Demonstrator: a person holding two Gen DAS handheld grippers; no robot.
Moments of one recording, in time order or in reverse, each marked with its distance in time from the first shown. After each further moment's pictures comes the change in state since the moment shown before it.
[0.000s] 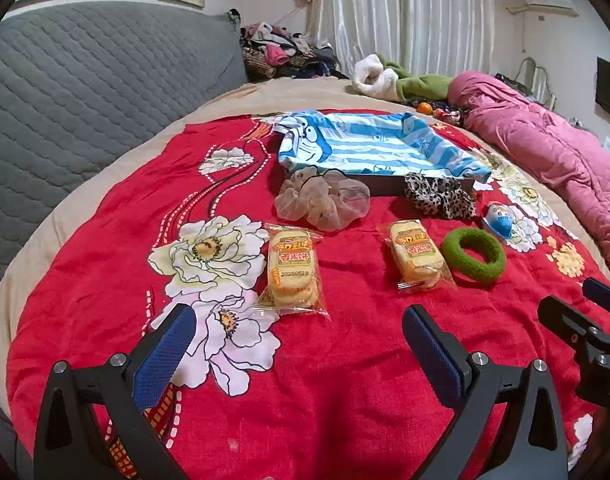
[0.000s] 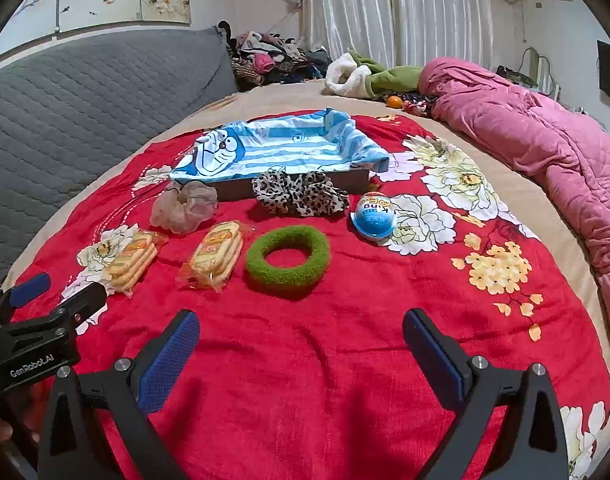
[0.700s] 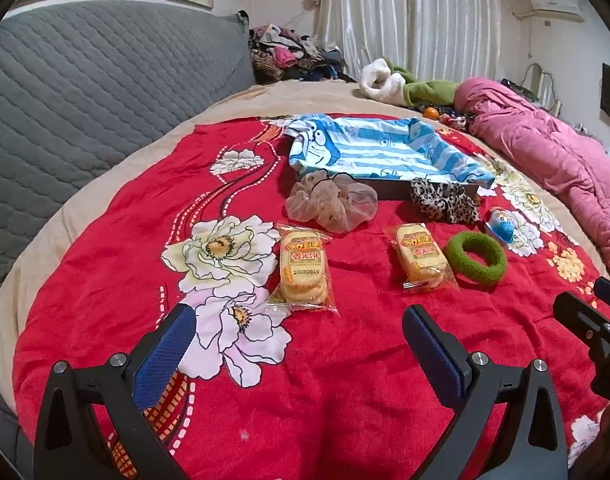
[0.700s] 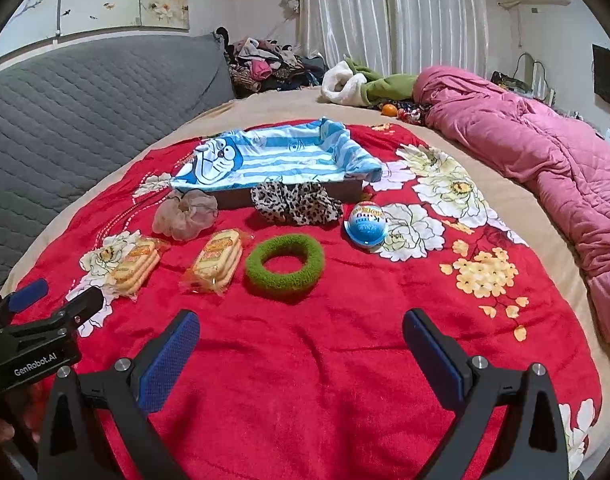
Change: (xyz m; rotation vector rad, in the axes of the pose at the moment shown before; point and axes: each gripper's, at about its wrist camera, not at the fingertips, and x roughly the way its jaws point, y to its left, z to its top) left arm -0.013 0.007 -0.002 -0.052 -0.011 0.051; right arm -0.019 0.003 0.002 -0.004 -0.027 -0.017
